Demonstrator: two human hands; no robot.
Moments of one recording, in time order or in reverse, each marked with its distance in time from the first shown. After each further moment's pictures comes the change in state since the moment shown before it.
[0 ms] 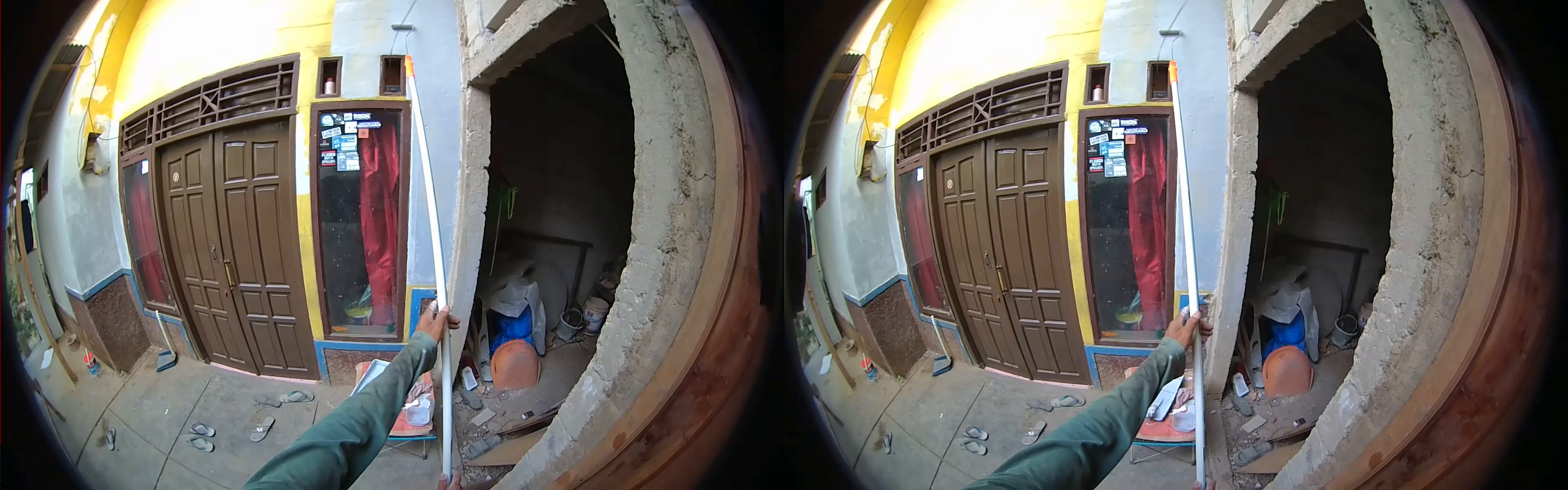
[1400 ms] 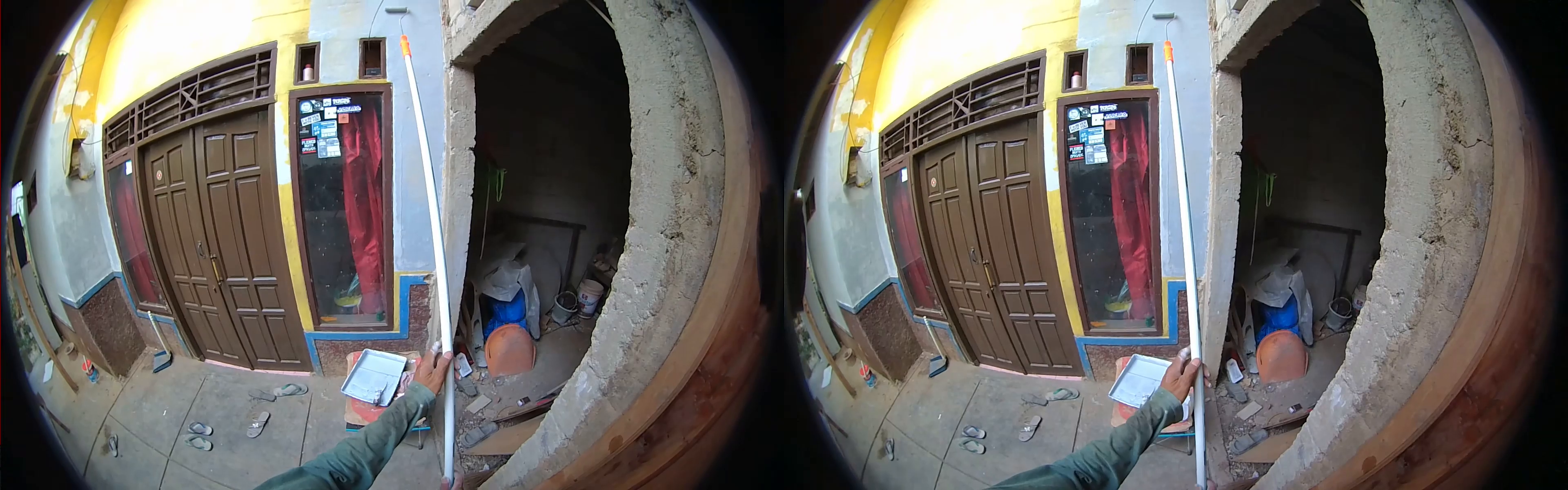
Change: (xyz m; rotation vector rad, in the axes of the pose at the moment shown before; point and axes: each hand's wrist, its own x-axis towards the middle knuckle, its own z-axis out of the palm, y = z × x) left_hand -0.105 -0.034 0.053 0.003 -0.035 0.010; right_hand -0.015 0.000 -0.025 -0.269 0.236 -0.118
